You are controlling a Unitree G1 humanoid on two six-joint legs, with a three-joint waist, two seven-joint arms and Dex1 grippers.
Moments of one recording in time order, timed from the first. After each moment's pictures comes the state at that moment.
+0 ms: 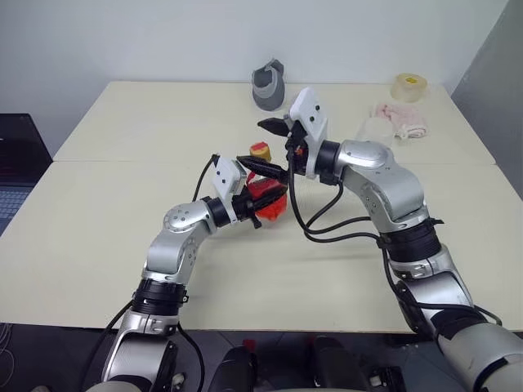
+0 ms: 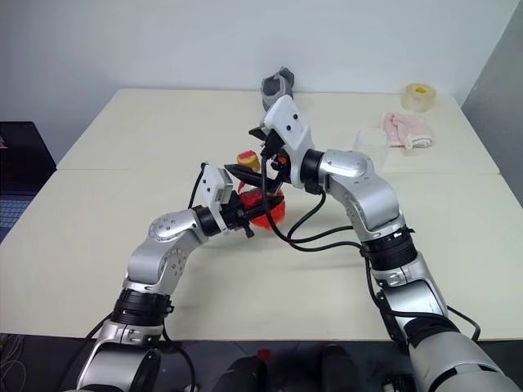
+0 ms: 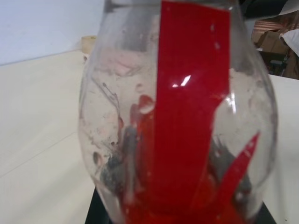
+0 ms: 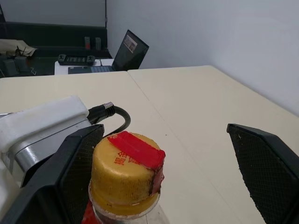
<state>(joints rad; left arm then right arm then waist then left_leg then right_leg) -0.50 0.33 -0.05 0.05 -0.35 0.29 -0.85 -0.93 -0.24 0.21 0.04 0.28 0.56 0.72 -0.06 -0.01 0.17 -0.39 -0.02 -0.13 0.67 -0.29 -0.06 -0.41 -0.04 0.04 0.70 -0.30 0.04</state>
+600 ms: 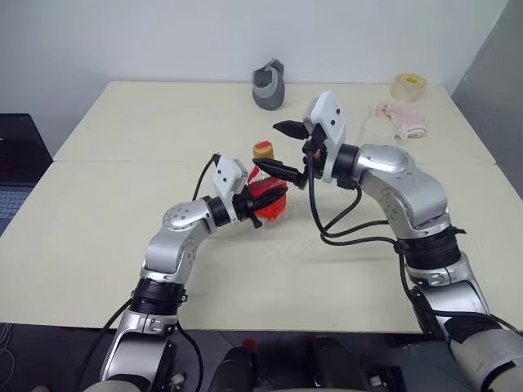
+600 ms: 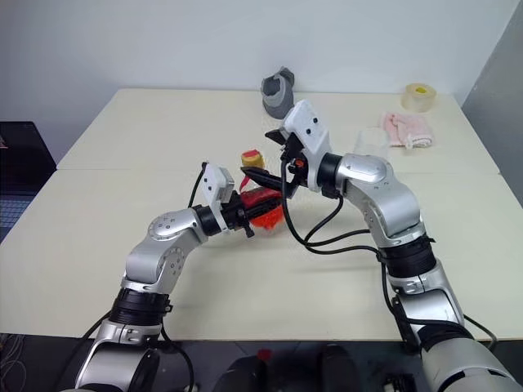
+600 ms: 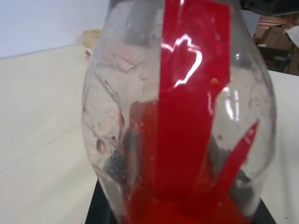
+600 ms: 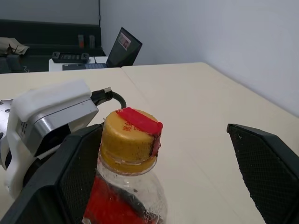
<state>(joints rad) -0.52 0.34 -0.05 0.05 -0.35 0.32 -0.84 -0.87 -0.35 0.18 -0.07 0.34 0.60 0.72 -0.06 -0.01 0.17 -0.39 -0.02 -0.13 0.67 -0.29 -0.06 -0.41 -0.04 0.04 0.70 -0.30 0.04</state>
